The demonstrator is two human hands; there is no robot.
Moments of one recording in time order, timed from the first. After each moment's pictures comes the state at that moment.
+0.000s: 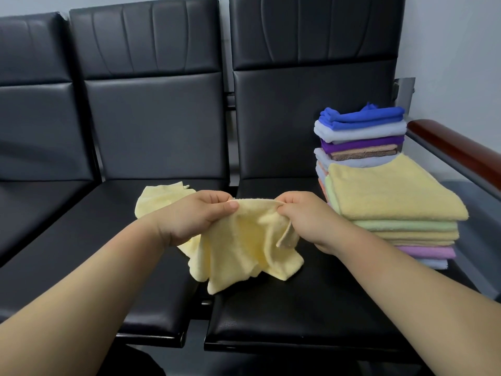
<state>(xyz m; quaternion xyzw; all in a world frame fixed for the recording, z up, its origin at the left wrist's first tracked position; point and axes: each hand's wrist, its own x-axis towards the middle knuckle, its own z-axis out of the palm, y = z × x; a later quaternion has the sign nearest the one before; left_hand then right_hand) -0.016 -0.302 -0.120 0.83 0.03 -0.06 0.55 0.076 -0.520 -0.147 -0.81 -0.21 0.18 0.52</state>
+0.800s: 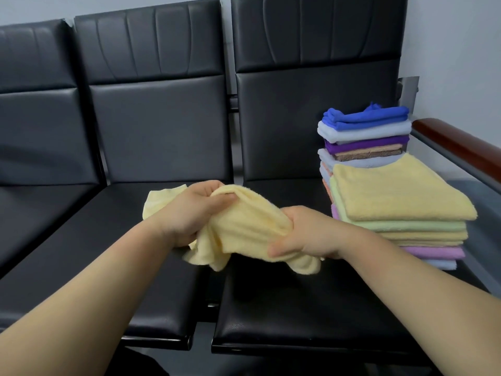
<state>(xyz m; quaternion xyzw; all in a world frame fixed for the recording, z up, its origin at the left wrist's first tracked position) -0.015 -0.299 -0.117 0.78 0.07 0.03 0.62 0.075 -0.527 -0.151 -0.82 -0.35 0.26 0.39</state>
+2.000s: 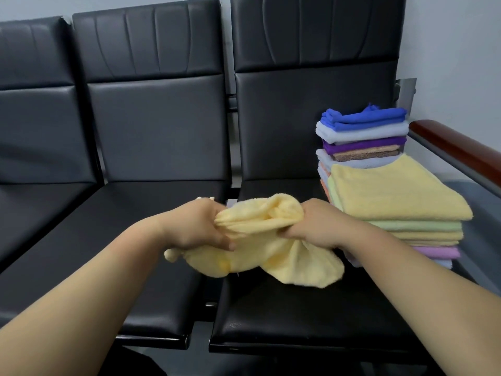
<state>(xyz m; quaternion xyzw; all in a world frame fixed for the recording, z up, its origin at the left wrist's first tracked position) -0.019 -0.287 -0.120 0.94 0.02 -0.09 0.33 0.083 -0.537 -0.143 -0.89 -0.27 0.18 0.33</state>
